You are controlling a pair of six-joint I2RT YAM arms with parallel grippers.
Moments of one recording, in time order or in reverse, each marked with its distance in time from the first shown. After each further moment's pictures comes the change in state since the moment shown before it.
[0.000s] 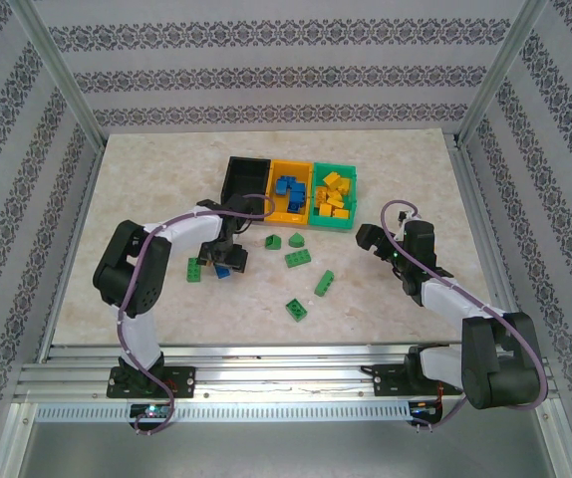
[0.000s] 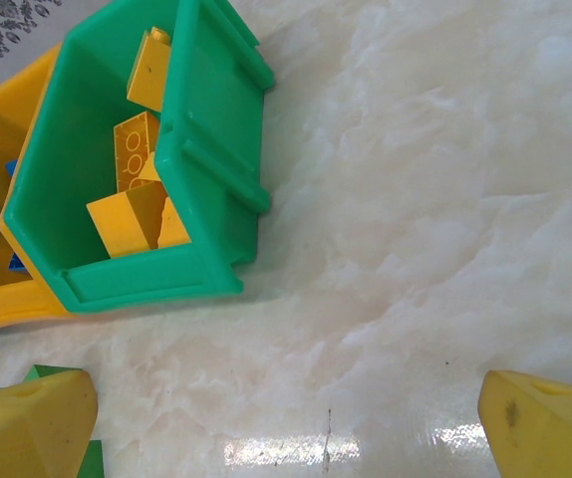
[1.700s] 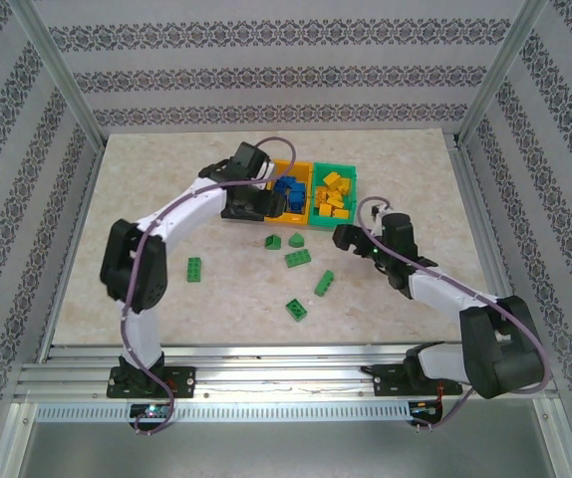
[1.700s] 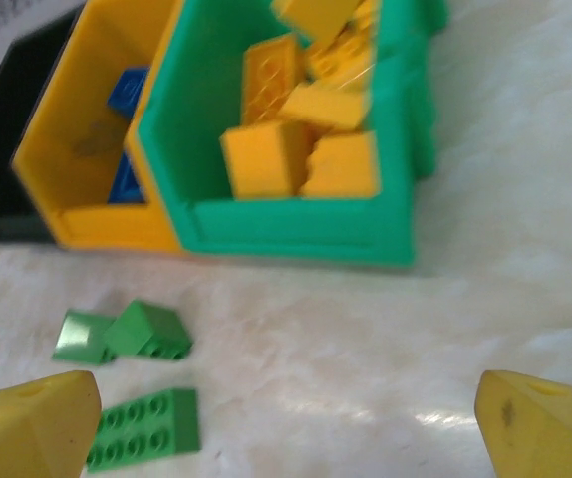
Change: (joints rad) left arm -0.011 0.000 0.338 0.224 0.212 0.124; right arm 0.204 0.071 0.090 -0.032 -0.011 -0.029
